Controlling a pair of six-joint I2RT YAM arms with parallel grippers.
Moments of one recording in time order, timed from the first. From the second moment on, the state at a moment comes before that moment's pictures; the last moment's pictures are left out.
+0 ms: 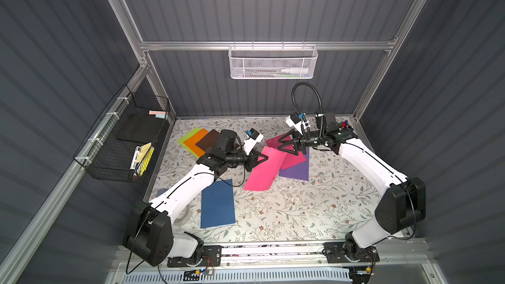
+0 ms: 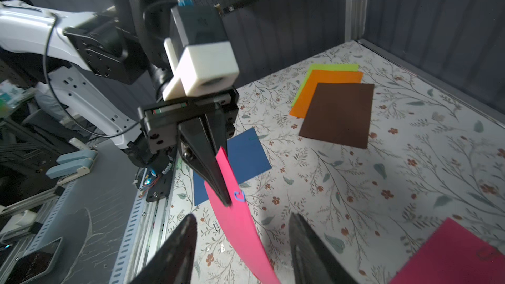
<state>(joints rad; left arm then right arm) -0.46 1.38 1.05 -0.21 0.76 -0.04 0.35 1.61 1.41 -0.48 -1.15 -0.31</state>
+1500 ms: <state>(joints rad) -0.46 1.40 1.06 -0.25 0.86 0.01 0.37 1.72 1.45 -0.68 -1.31 -0.46</state>
